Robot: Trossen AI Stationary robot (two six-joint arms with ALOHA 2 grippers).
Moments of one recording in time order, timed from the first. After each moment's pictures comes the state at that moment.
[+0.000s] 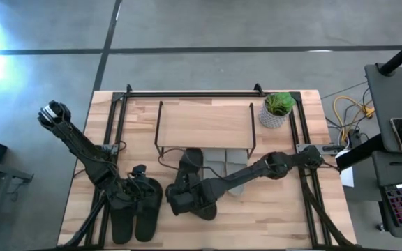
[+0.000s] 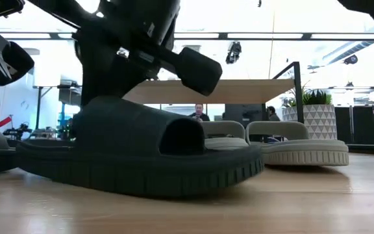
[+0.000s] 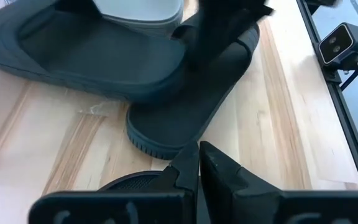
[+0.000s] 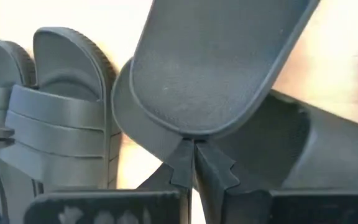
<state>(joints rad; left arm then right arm) -0.85 1.09 0.52 -0.22 -0.55 -0.80 0.38 2.51 2.33 -0.96 0.29 1.89</state>
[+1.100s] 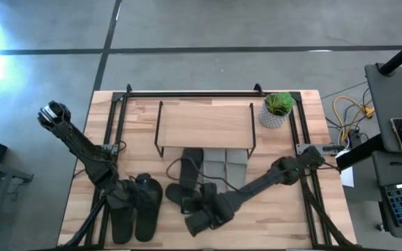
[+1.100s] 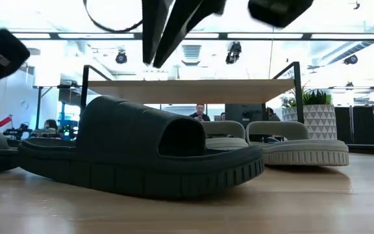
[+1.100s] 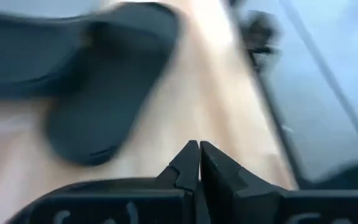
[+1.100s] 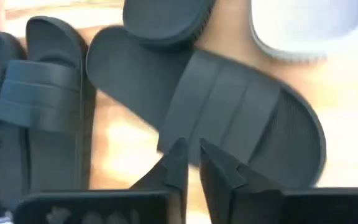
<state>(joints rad) -0.84 1.09 0.52 -0.06 -0.32 -0.66 0.51 2.42 2.36 -1.22 0.39 2.07</state>
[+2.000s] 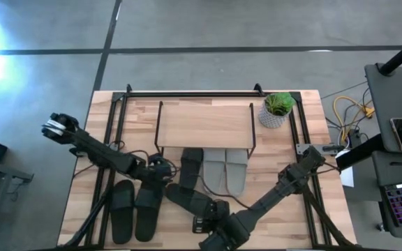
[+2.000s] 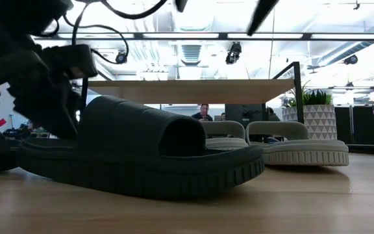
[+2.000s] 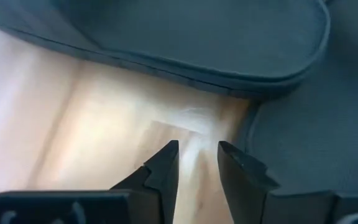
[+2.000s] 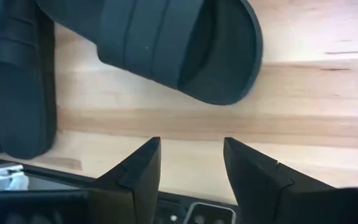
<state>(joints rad) -0.40 1.37 0.53 -0.08 -0.28 -0.59 0.65 2.42 2.35 -1.26 0.33 2.25</state>
